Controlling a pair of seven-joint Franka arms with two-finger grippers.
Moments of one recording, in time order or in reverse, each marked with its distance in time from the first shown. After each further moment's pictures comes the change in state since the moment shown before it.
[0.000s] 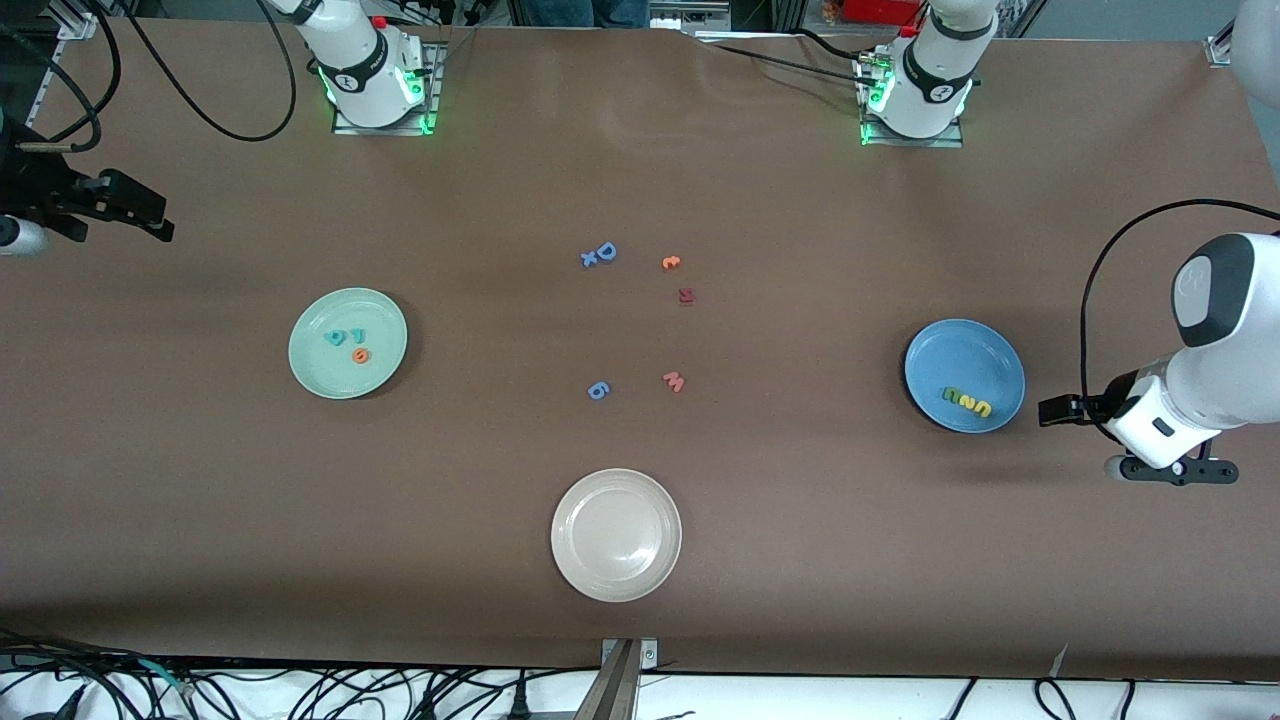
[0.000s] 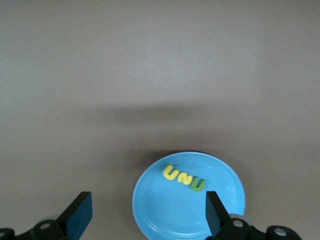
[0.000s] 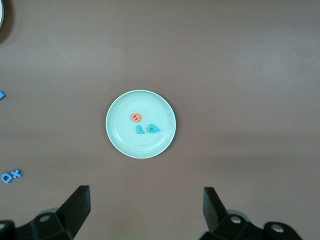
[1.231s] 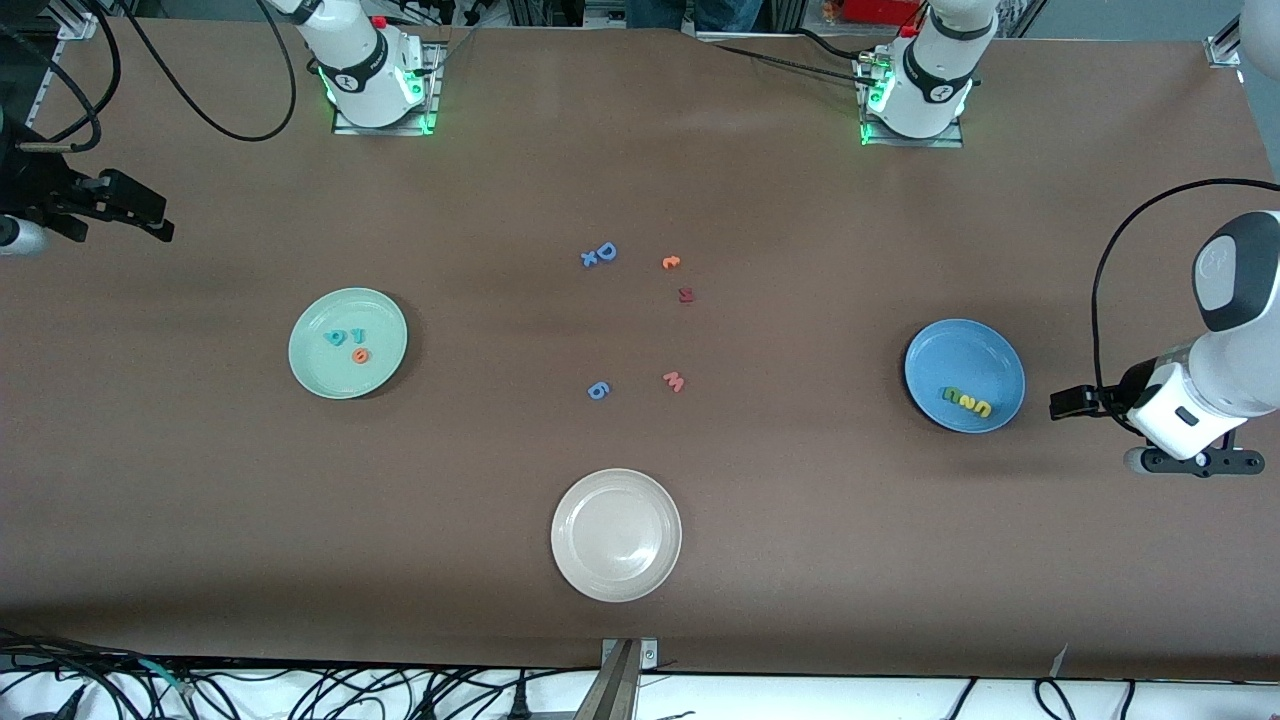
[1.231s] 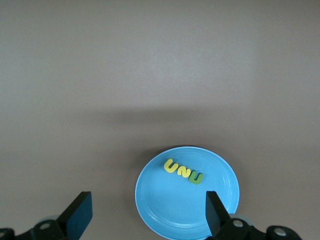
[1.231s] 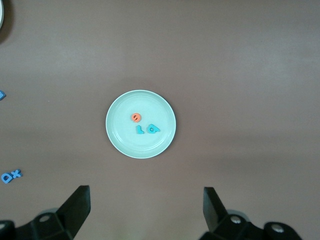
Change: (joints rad) left arm 0.002 -0.043 0.000 0.003 -0.010 -0.032 0.000; right arm 0.000 0.000 0.000 0.000 0.000 0.000 0.000
